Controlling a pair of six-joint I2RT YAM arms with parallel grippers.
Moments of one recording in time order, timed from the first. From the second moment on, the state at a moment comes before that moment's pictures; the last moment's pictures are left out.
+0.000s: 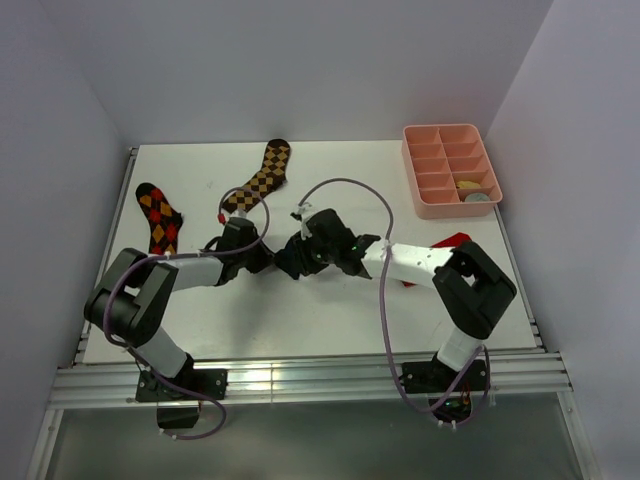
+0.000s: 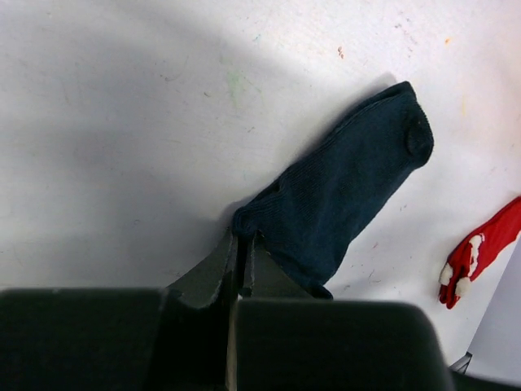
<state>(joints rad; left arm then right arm) -0.46 1.62 0.65 0.23 0.05 -0.99 0.80 1.68 0.99 -0.03 -0.14 0.32</state>
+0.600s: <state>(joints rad) -0.46 1.65 0.76 0.05 0.06 -0.93 0.95 1.76 0.97 0.12 0.08 0.03</state>
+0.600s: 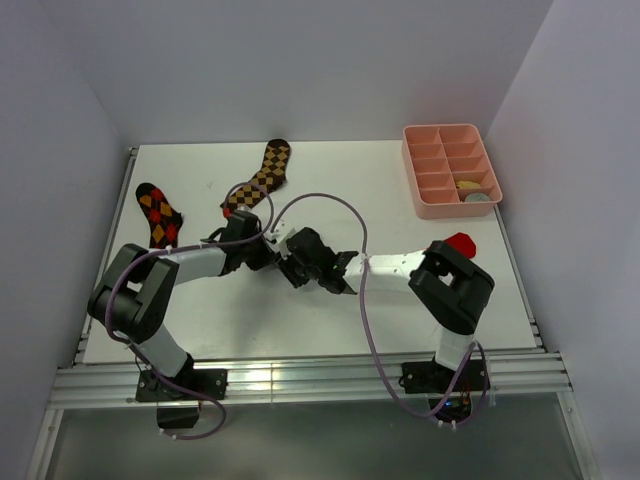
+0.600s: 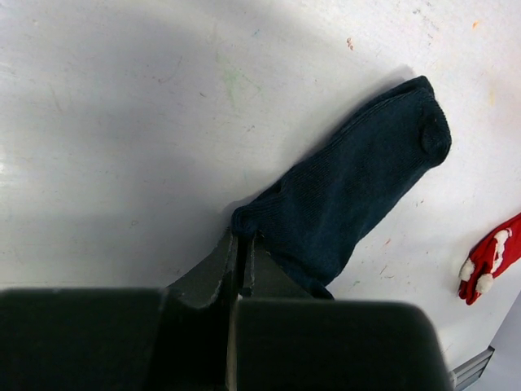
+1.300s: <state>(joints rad) -0.46 1.66 0.78 0.02 0.09 -0.92 0.96 1.93 1.08 0.12 0.18 0.00</state>
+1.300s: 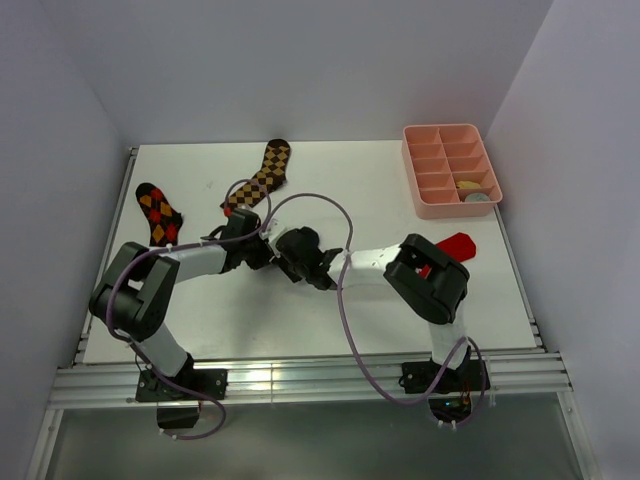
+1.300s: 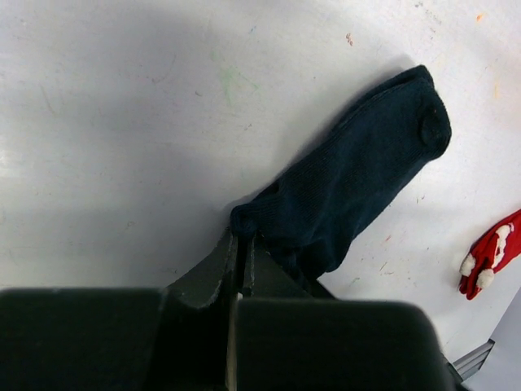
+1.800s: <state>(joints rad) -0.46 1.58 0.73 -0.01 0.02 -1.00 0.87 1.94 1.17 -0.09 -0.06 0.16</state>
